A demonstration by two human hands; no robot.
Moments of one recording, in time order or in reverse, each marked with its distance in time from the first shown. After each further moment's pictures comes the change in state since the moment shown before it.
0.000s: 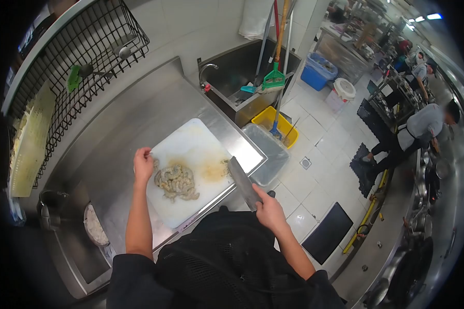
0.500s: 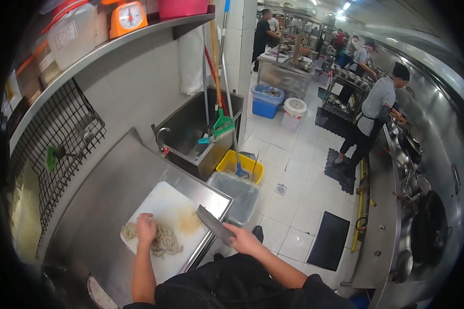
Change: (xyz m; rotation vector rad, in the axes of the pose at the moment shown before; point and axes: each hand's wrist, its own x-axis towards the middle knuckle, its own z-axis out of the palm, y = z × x) left_hand -0.027 0.044 0.046 0.284 -0.226 0.256; right_hand 0.009 0.011 0.003 0.157 -0.049 -0.051
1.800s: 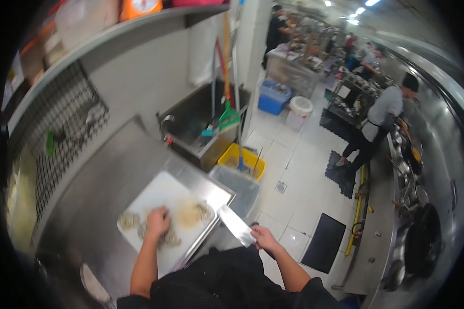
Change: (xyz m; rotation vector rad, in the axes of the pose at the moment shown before) left_hand -0.008 0.017 0.043 -0.001 -0.254 0.084; right_hand -0.019 0.115 -0.017 0.465 0.046 0.324
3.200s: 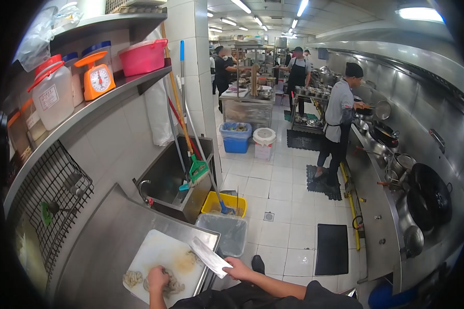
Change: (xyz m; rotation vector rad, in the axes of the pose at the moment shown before) left_hand -0.017 0.024 -0.031 0.132 -0.169 -0.174; right_hand -0.003 -0.049 0.081 0.127 -0.061 -0.071
